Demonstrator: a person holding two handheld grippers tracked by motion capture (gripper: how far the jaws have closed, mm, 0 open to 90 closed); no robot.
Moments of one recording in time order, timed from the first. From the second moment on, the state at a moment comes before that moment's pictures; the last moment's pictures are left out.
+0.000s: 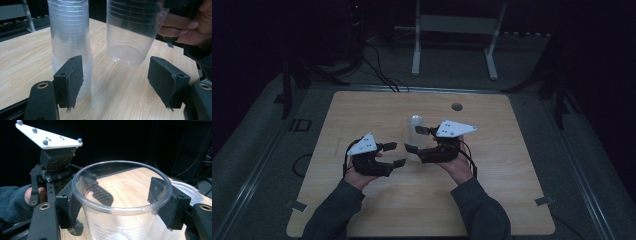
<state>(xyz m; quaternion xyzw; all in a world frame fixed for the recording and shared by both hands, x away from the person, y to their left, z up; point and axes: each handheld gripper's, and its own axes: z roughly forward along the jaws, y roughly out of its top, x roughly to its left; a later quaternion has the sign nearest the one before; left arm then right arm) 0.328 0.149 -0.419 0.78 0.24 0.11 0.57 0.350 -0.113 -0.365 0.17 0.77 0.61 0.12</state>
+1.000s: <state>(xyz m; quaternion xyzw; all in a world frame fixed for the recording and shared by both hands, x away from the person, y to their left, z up) 0.328 0.151 -0.417 0.78 0.23 0.11 0.57 0.353 -0.128 -0.371 0.20 0.76 0.59 0.16</state>
